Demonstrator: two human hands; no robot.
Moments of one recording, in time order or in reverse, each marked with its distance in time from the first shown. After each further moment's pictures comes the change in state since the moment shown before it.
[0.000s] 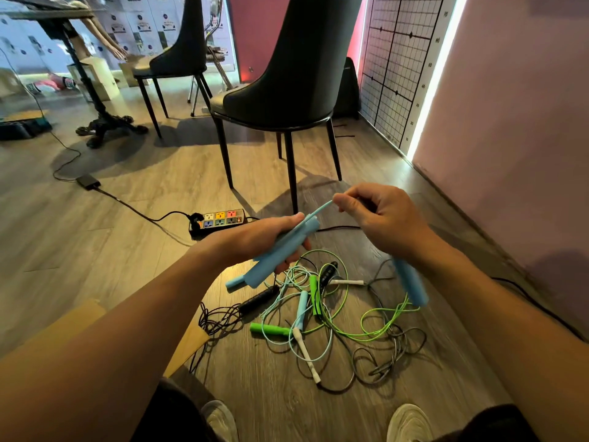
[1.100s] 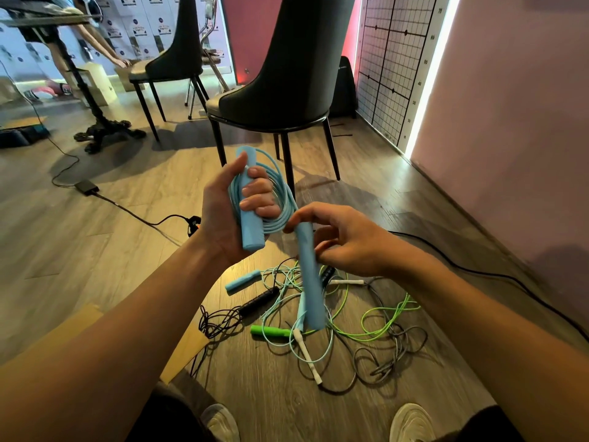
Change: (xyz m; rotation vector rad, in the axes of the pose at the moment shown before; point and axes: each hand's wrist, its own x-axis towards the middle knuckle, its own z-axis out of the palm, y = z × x) left_hand -0.008 0.015 -0.008 -1.218 -0.067 0.450; right_hand -0.004 -0.016 0.022 0.334 -0.508 0.013
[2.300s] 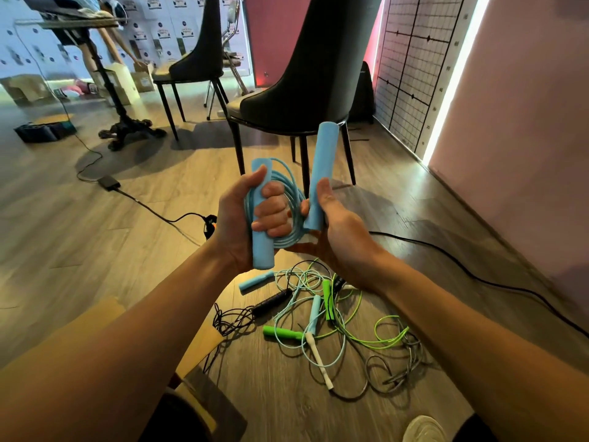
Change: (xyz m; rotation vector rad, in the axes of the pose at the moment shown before) left_hand -0.017 0.011 -0.012 0.095 -0.142 -0.037; right_hand 0.040 -0.025 0.048 0.826 0.266 0.206
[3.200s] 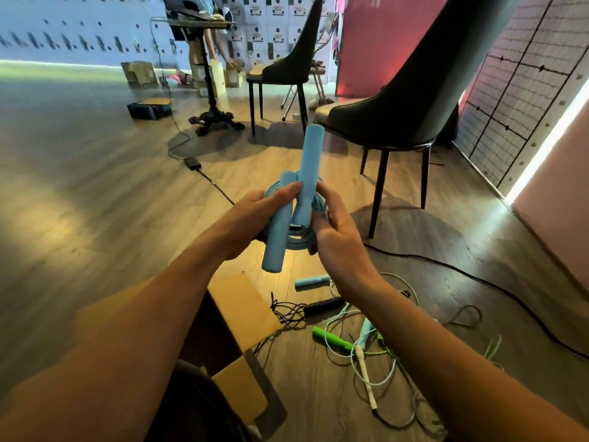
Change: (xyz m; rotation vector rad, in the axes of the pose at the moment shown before) left_hand -0.122 0.074 -0.020 1.026 0.775 0.061; right_hand 0.021 0.044 0.131 -0.434 -0.030 -0.322
